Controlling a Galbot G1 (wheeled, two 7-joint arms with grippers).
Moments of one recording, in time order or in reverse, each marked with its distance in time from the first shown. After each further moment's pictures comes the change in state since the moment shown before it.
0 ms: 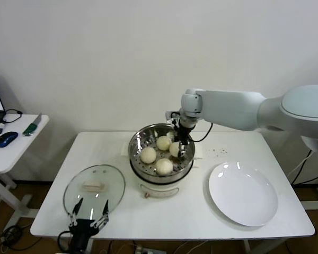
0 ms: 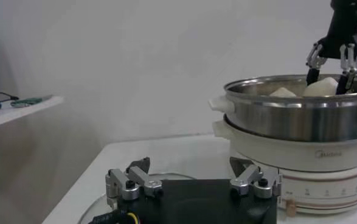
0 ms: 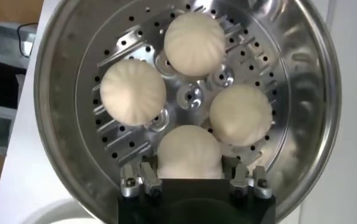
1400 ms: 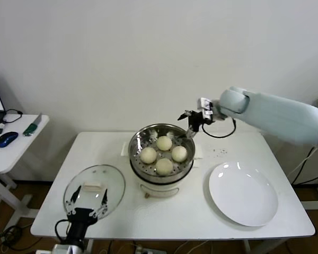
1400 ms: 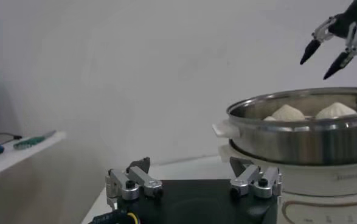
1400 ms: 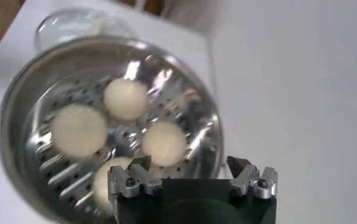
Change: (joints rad) left arm -0.058 0.006 -0.013 -0.029 0.090 0.007 0.007; right arm -0.192 -0.466 0.454 0.249 -0.010 0.220 0.343
